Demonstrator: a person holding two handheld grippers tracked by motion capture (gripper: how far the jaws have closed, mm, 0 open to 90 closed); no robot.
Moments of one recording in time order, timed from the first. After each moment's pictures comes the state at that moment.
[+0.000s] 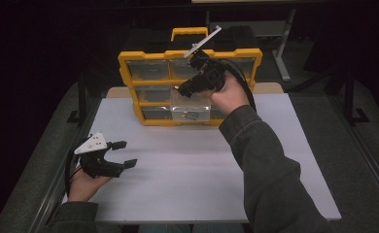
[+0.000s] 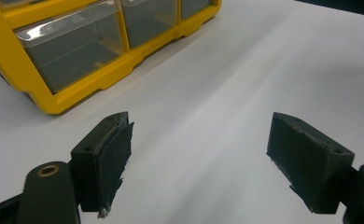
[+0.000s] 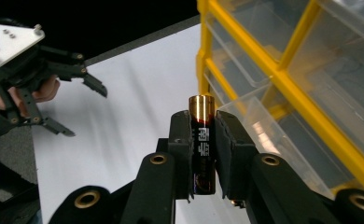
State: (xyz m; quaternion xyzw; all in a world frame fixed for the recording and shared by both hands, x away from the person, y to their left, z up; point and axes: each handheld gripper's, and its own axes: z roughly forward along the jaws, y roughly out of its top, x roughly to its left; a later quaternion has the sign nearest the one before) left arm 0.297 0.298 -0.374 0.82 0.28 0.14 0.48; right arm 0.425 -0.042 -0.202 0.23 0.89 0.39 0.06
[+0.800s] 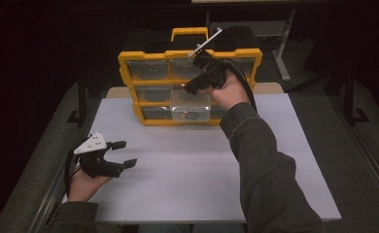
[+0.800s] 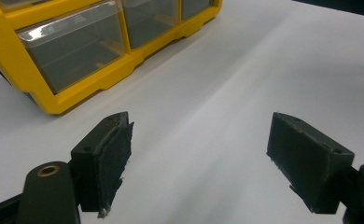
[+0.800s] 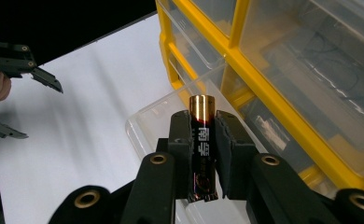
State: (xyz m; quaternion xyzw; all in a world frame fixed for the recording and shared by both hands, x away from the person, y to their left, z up) left arm 0.296 0.299 -0.374 0.82 0.28 0.14 0.48; right arm 0.452 -0.047 -0.221 0.28 0.89 0.36 0.06
